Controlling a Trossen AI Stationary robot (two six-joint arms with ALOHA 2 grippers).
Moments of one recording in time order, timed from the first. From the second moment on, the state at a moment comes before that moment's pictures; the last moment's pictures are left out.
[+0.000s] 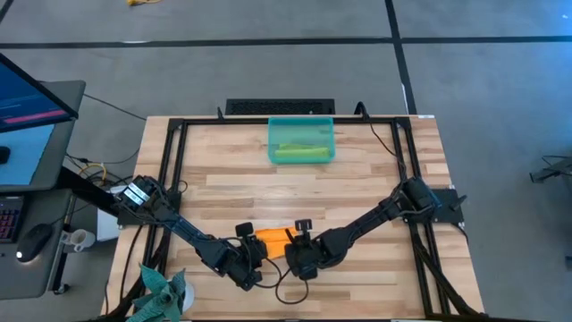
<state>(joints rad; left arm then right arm) -0.62 1.93 1.03 -0.37 -0.58 -0.70 0.46 2.13 1.39 -0.49 0.37 0.19</state>
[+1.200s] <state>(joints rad) -0.73 1.78 1.06 -0.43 -0.63 -0.31 0.45 2.13 1.39 -0.46 0.36 0.26</state>
